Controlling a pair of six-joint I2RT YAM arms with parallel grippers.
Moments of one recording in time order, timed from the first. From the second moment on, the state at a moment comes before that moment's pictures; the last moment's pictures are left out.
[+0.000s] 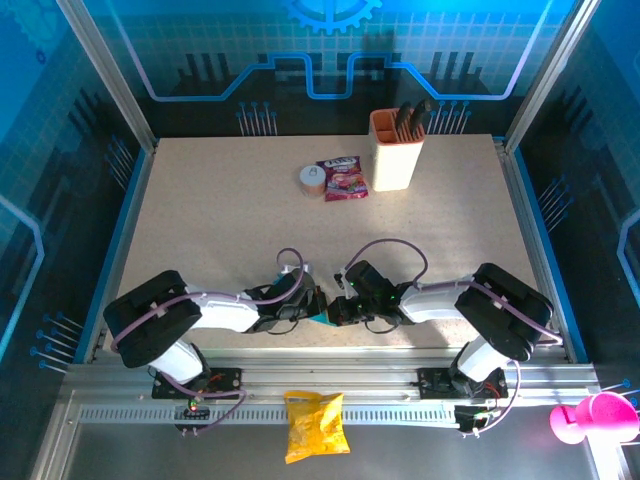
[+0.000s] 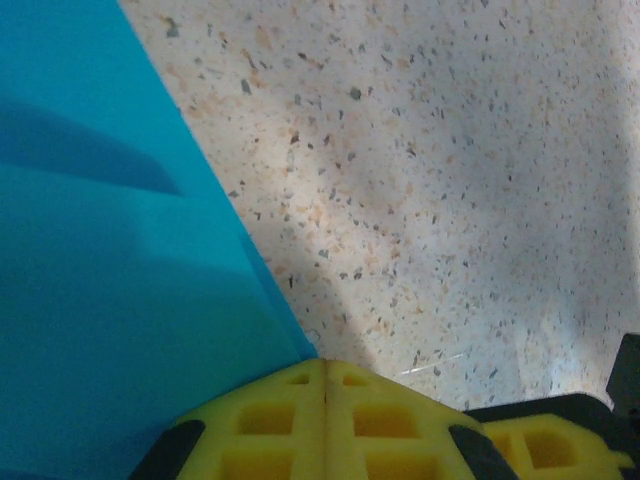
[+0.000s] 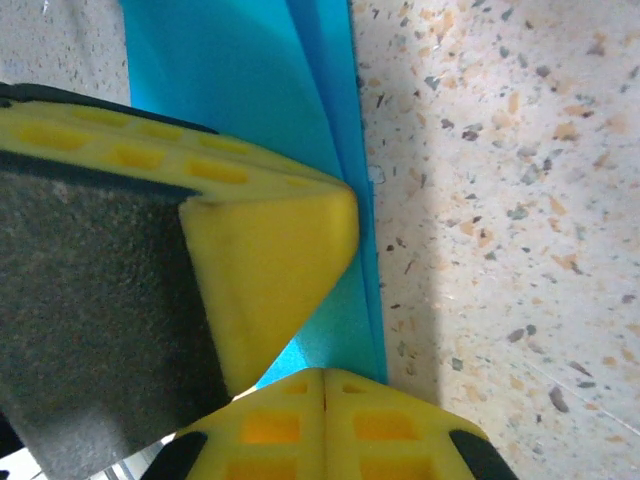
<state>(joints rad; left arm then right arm) -0.89 1.55 0.49 0.25 -0.01 -1.08 0.87 1.60 0.54 0.13 -0.34 0.74</state>
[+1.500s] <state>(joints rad) -0.54 1.42 0.39 0.20 0.06 -1.01 0.90 1.70 0.61 0.17 -0.32 0.75</state>
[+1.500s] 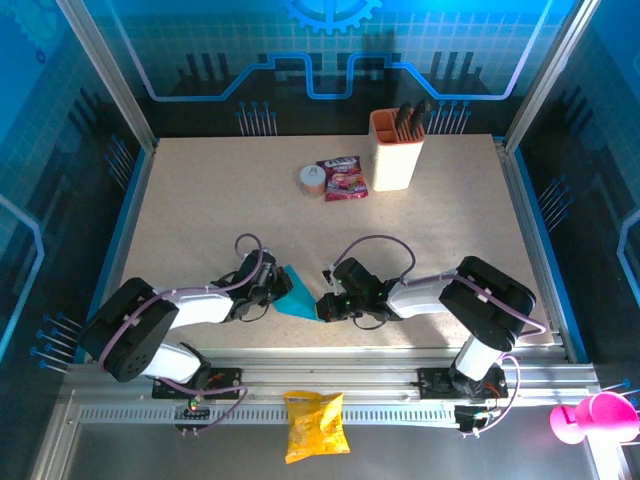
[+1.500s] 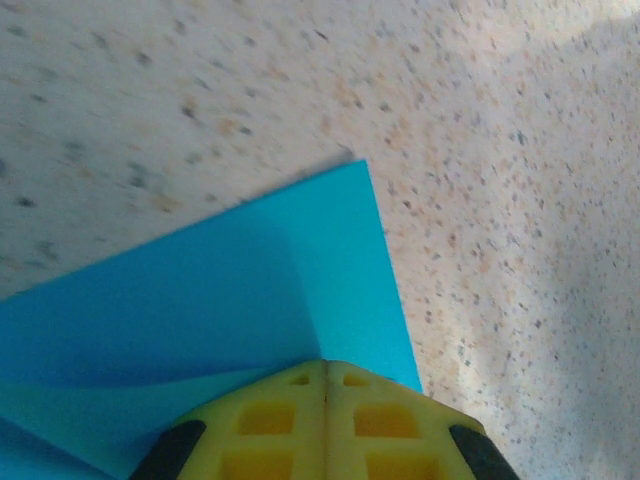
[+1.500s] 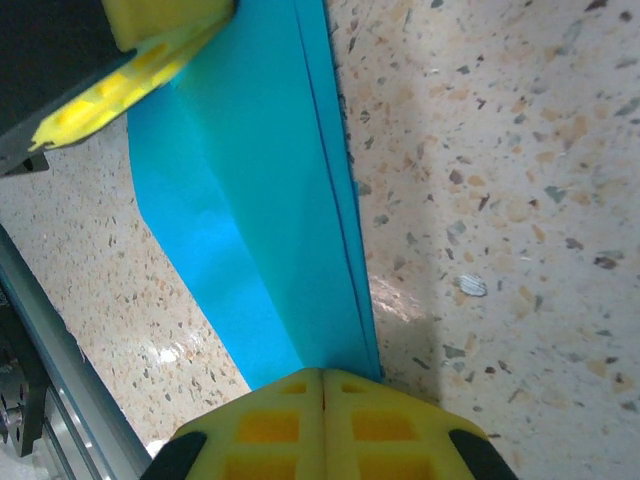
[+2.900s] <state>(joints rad) -0.19 1.42 0.55 -0.15 -0.03 -1.19 0.91 1.70 0.57 0.26 -0.32 0.76</state>
